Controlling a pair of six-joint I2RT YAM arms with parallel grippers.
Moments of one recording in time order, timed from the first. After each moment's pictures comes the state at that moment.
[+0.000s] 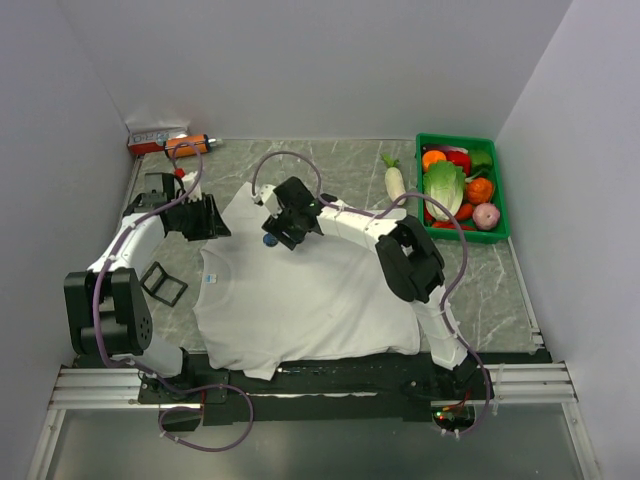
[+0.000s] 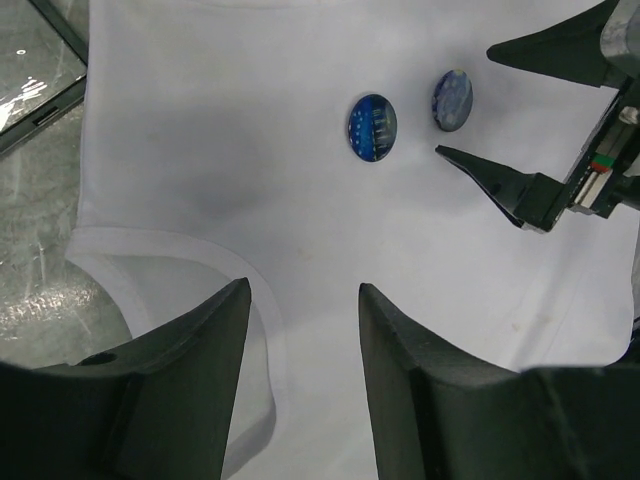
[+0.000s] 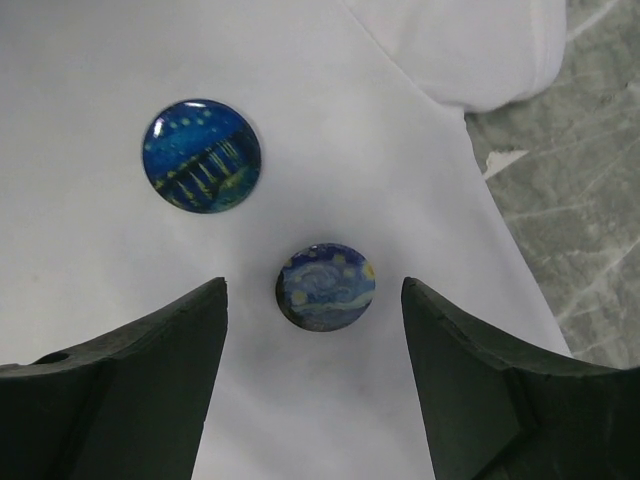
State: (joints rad) left arm 0.08 1.51 1.08 -0.52 0.53 -0.10; right arm 0.76 2.23 1.78 -0.45 0.00 -0.30
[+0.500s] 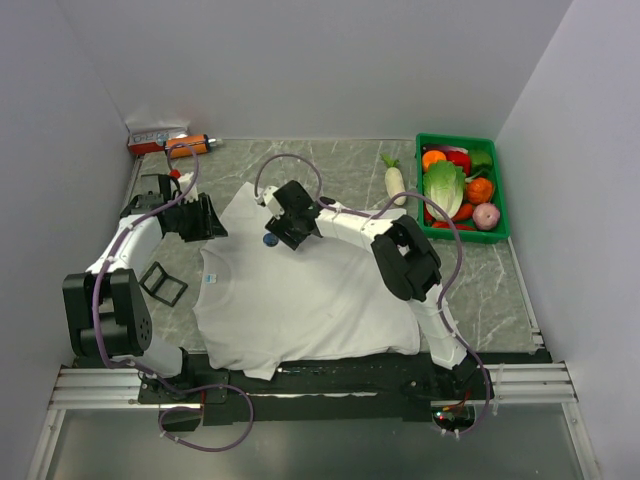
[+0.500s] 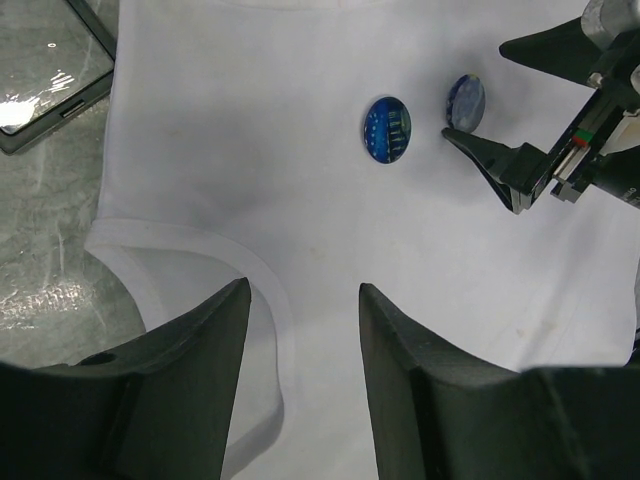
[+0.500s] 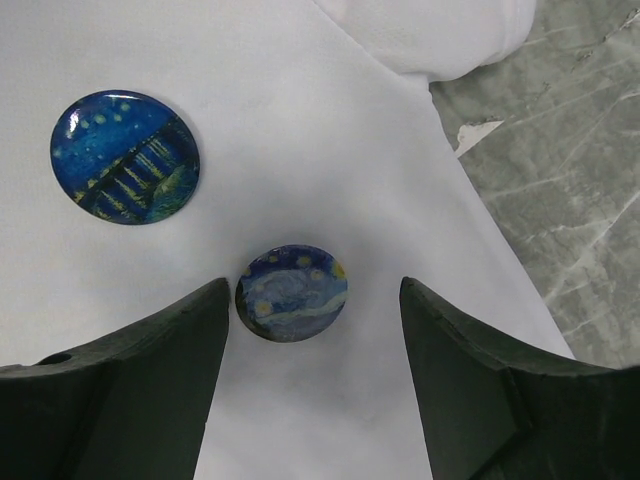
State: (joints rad) left arm 0.10 1.51 1.07 -0.51 0.52 -0.10; right arm 0.76 2.26 1.77 -0.42 0.11 -0.28
